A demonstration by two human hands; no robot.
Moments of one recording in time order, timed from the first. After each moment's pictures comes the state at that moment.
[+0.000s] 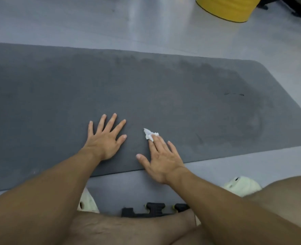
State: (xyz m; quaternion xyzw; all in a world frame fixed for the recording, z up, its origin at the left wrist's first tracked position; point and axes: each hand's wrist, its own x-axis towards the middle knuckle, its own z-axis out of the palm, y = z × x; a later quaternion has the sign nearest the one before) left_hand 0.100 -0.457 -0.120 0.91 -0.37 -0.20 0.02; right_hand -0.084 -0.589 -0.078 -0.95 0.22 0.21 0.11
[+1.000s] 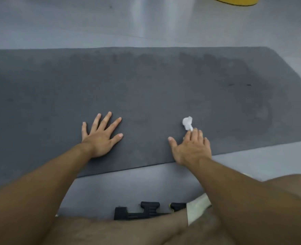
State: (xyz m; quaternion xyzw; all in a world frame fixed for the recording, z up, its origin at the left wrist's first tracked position) left_hand 0.106 -0.461 -0.124 0.91 -0.34 -0.23 0.02; right_hand -0.109 -0.666 -0.074 -0.86 0.45 0.25 0.05
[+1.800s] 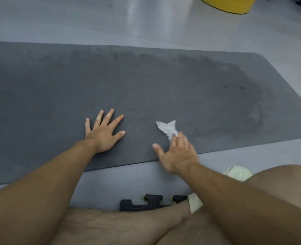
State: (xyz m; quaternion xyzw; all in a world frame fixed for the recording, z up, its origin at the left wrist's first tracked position) left_hand 0.105 -0.455 -0.121 0.91 -0.35 -0.23 0.06; right_hand -0.108 -0.615 -0.064 -0.87 0.37 0.31 0.07
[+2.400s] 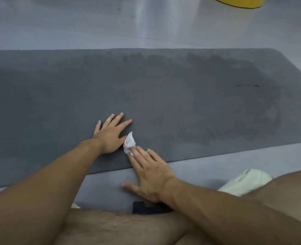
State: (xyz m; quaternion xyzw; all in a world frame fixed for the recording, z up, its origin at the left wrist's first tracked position) left_hand 0.115 -0.443 -0.106 0.89 -0.39 -0.24 0.05; right_hand -0.088 -0.529 -0.082 -0.98 0.01 0.21 0.05
